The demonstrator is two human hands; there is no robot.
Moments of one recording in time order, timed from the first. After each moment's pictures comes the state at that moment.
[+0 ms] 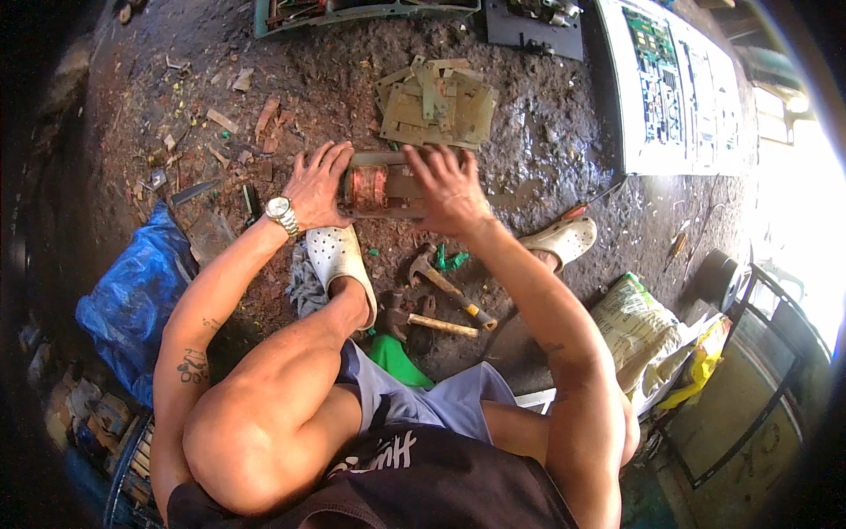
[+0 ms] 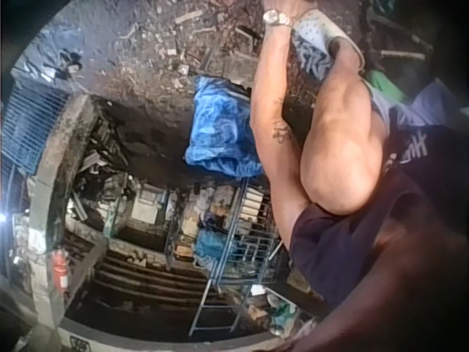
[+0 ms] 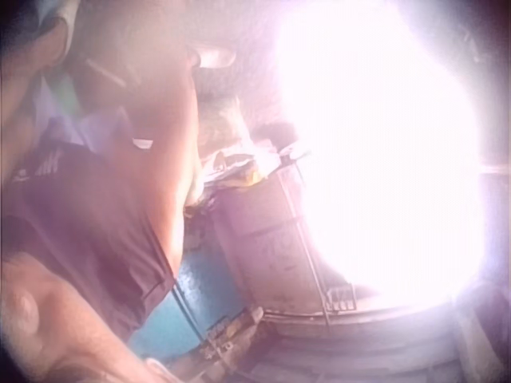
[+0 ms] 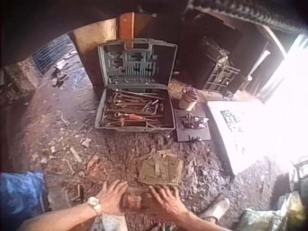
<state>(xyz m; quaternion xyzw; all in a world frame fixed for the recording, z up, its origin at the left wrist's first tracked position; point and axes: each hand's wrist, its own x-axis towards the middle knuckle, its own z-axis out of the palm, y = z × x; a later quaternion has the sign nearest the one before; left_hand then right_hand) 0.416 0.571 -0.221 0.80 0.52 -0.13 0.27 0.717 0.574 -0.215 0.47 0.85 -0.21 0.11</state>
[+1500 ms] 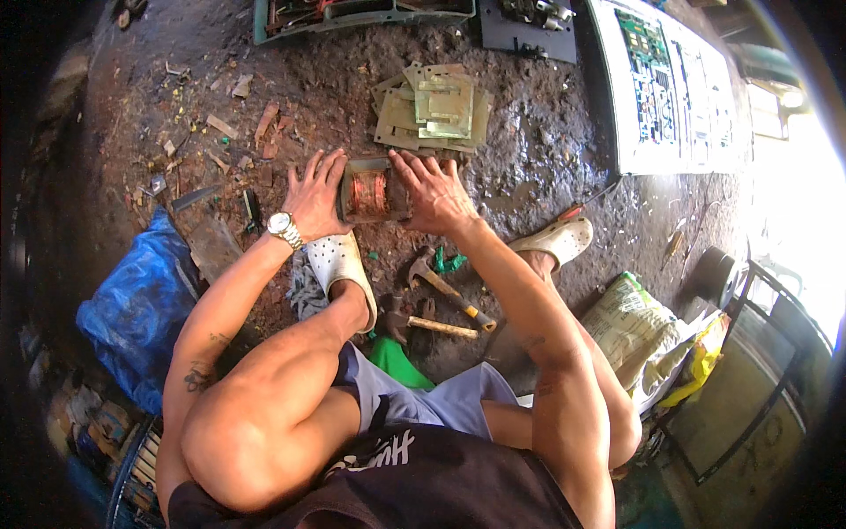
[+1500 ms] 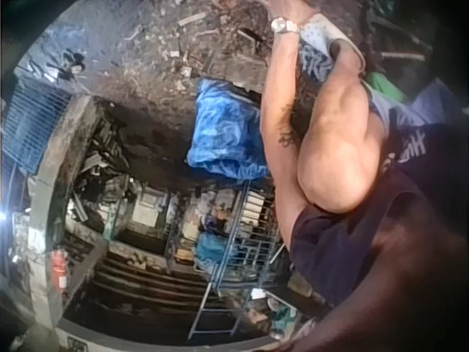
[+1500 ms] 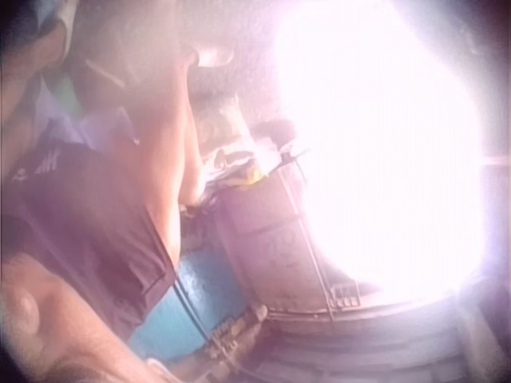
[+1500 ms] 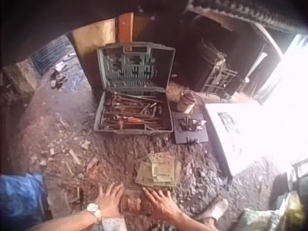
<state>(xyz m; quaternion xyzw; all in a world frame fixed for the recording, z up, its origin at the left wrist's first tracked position) 0.423 0.557 -0.214 0.78 0.56 -0.15 0.26 0.697 0.580 -0.219 0.44 0.85 -0.26 0.08</state>
